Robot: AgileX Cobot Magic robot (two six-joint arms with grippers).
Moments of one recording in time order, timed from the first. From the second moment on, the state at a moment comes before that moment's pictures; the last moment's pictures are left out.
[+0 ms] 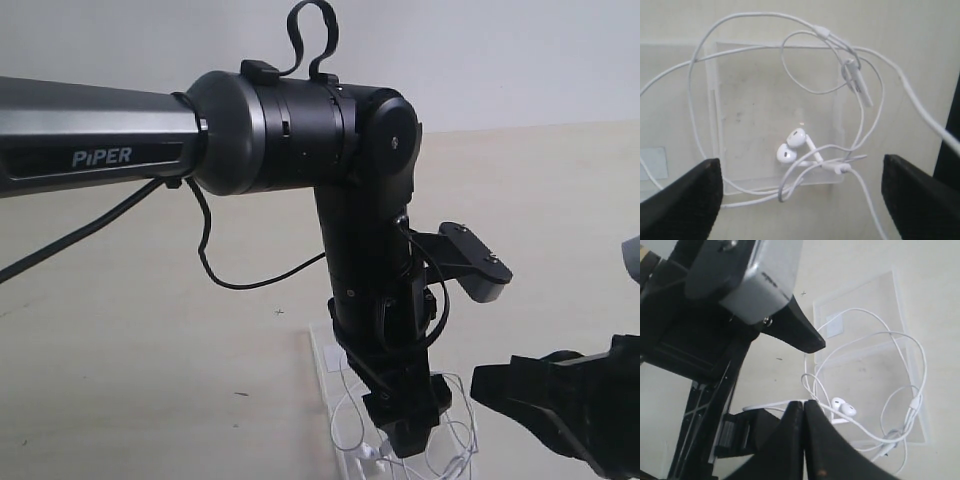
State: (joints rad) left arm -0.79 2.14 -1.70 -0.29 1.22 0.54; right arm 0.61 0.89 -0.22 1.42 0.19 -0.62
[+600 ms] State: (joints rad) left arm -0.79 2.14 -1.70 -0.29 1.22 0.54; right arm 0.61 1.08 -0.30 1.73 0.21 -0.97
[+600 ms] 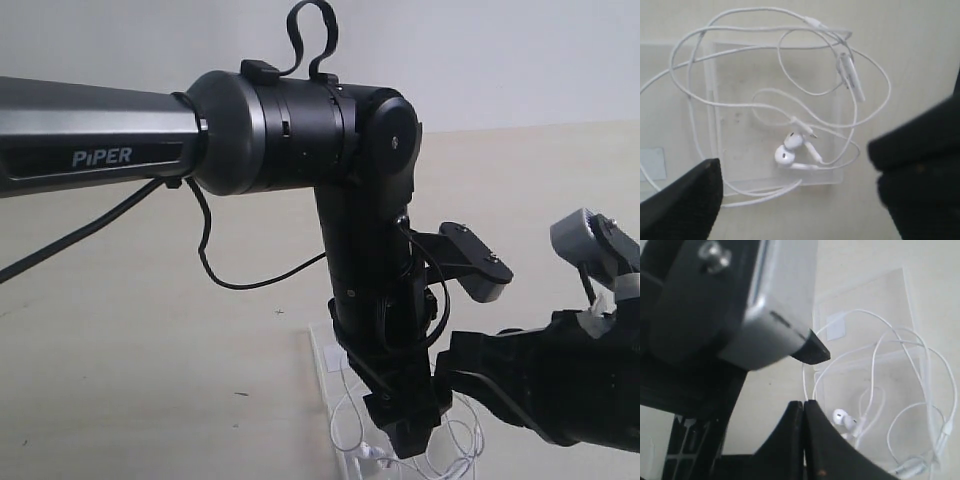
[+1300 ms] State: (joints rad) left arm -0.61 2.04 -1.70 -0.52 1.22 0.41; right arm 0.61 0.90 -0.30 1.74 0.01 -1.01
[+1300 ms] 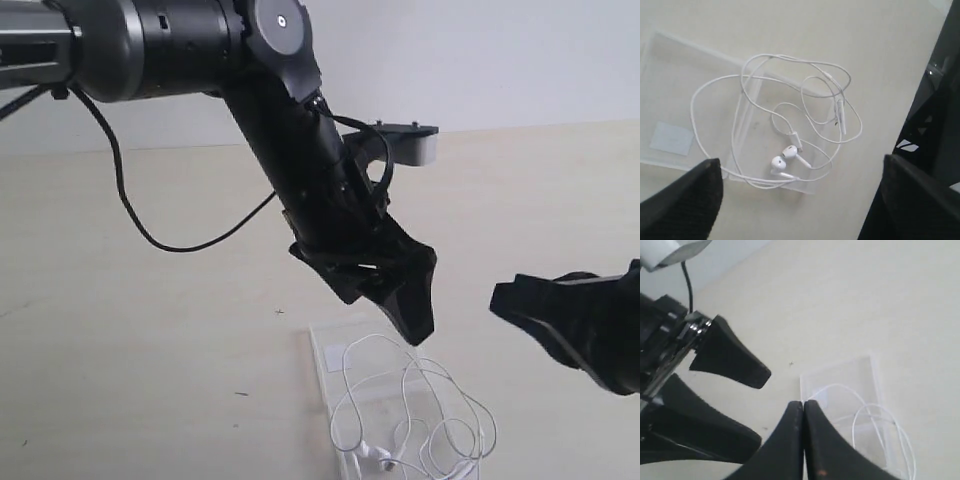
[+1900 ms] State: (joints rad) left arm -0.59 1.75 -1.39 -0.62 1.22 0.37; right arm 0.61 0.71 -0.30 1.75 -0.16 -1.13
